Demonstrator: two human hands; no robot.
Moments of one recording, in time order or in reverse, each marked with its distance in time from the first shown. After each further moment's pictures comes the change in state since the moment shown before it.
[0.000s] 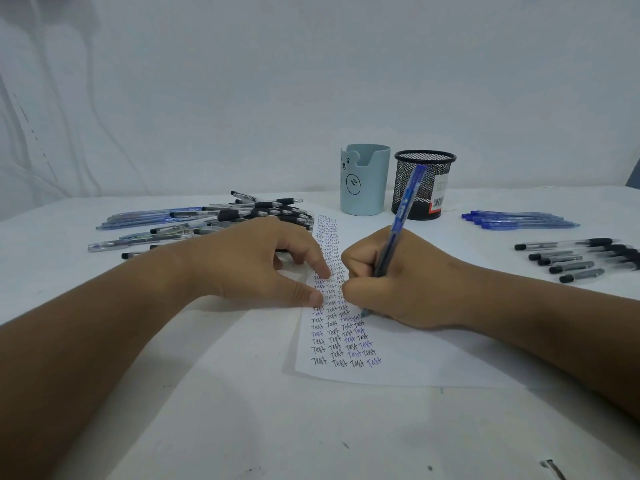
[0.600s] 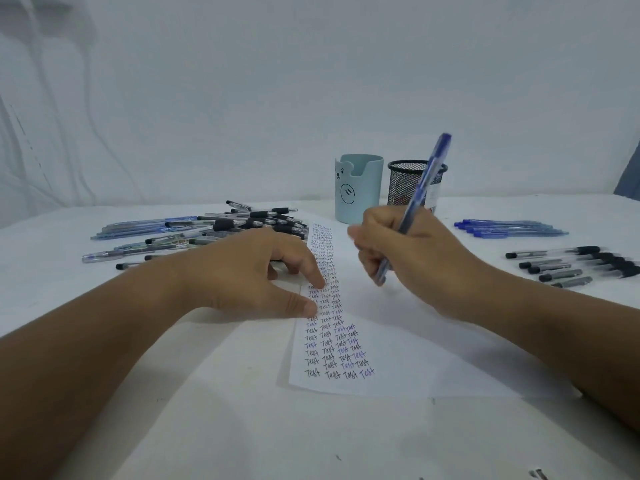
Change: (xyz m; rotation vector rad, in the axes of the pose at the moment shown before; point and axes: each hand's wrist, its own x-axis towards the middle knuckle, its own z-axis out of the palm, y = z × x) left_hand -0.001 -0.001 0.000 0.021 0.000 0.002; right_hand 0.006 0.004 -0.011 0.361 0.279 0.041
